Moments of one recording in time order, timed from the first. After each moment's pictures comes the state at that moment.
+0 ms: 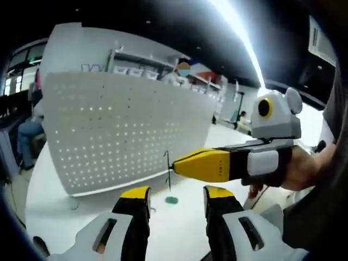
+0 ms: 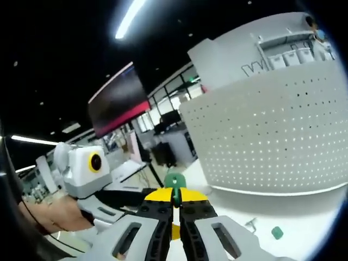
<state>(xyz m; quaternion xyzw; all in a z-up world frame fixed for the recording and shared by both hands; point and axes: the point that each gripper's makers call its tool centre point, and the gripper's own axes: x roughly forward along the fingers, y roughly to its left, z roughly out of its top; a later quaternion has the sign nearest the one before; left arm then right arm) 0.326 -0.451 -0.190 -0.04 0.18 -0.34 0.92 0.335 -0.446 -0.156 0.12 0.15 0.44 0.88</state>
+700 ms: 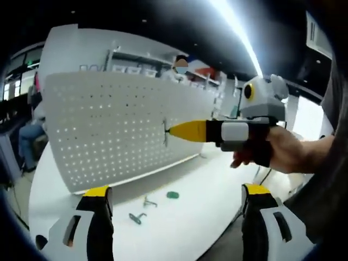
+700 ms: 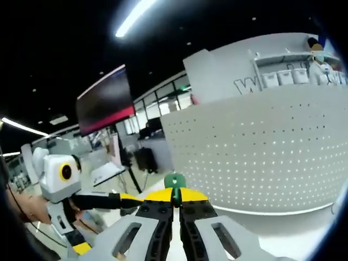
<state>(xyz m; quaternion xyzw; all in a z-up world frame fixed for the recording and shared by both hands) 0.318 -0.447 -0.193 -0.02 0.18 -0.33 0.92 0.380 -0.478 -0.144 0.07 0.10 0.38 0.92</state>
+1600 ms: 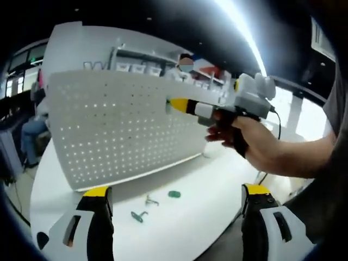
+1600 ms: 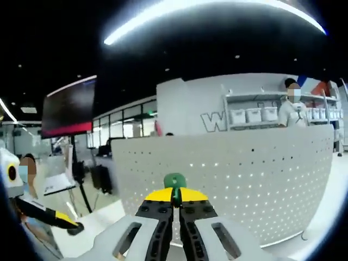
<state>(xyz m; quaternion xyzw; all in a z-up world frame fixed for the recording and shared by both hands) 0.322 -0.443 -0.191 -0.03 0.20 -0.32 0.92 0.469 -0.531 -0.111 0.03 -0.01 0.22 0.97</state>
